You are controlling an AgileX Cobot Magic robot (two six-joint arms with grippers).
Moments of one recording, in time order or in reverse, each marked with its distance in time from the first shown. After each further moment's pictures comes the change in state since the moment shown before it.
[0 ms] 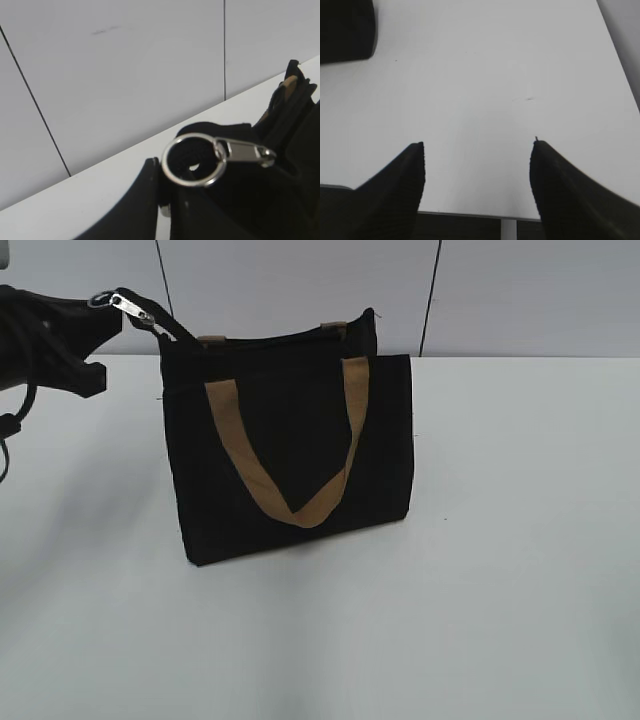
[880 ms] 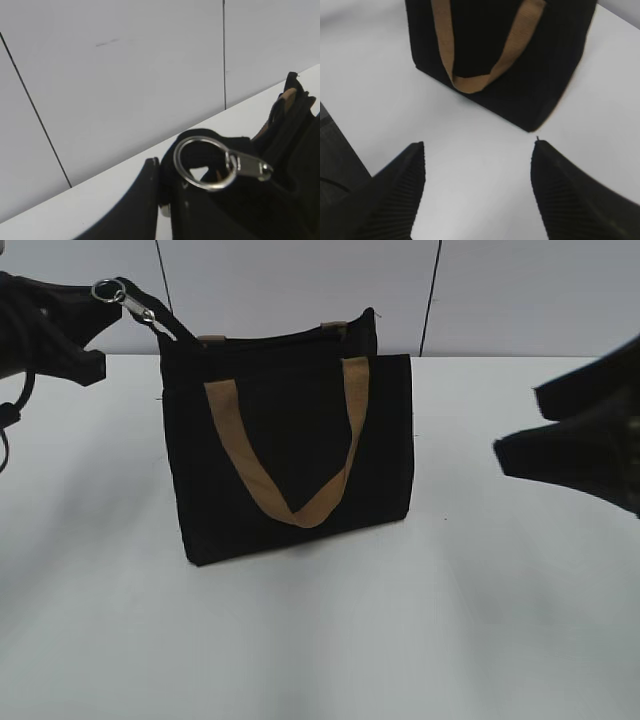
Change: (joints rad) left arm -0.001 -0.008 -0.013 -0.001 -0.011 0.000; right arm 0.193 0.981 -0.250 0.772 -0.394 -0.991
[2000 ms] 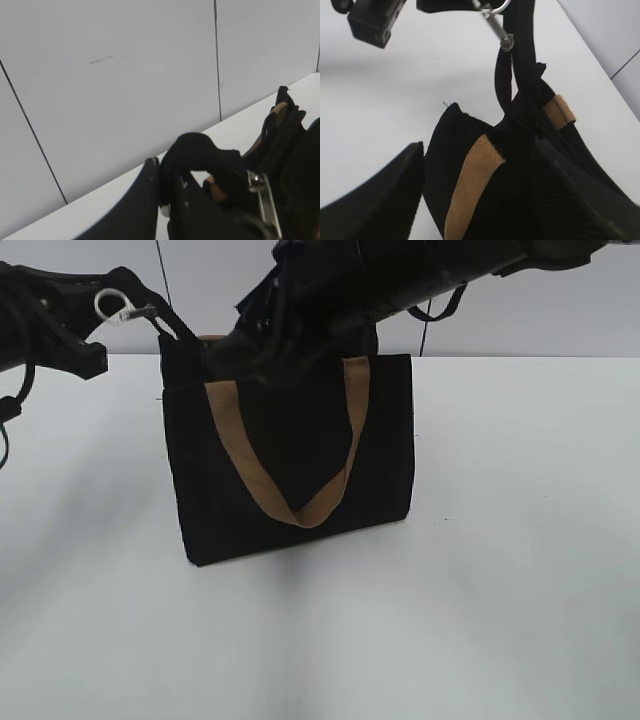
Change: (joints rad) left arm 0.000 -0.001 -0.009 0.012 -0.040 0.000; right arm 0.375 0.749 -0.619 0.096 -0.200 -0.224
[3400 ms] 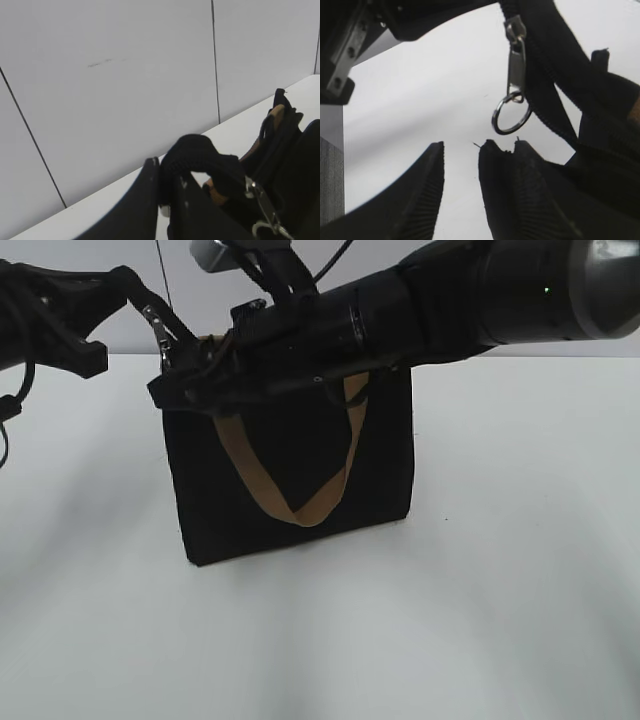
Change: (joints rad) left arm 0.000 0.000 -0.001 0.007 -0.011 -0.001; right arm 0.000 0.213 -0.001 0.619 0.040 -0.242
